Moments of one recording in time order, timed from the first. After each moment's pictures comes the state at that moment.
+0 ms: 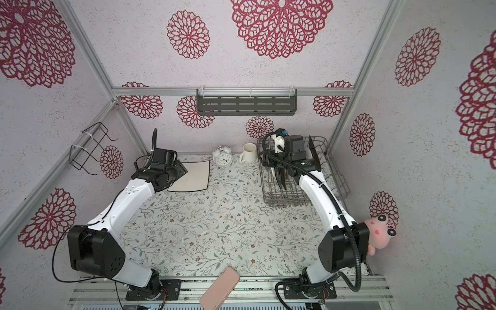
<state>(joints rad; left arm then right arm) -0.19 1.53 1.33 -0.61 -0.23 -0.77 0.28 1.57 1.54 -0.52 -0.29 0.28</state>
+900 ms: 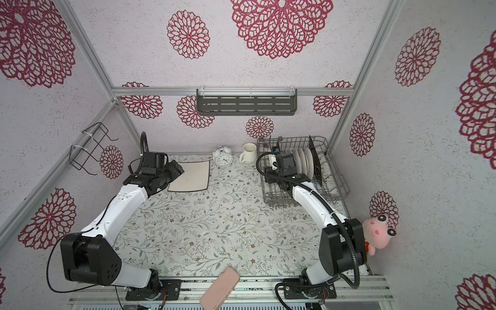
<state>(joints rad) -0.13 1.47 1.26 -0.51 -0.11 -0.76 0.34 1.54 1.25 -0.33 0.05 0.05</state>
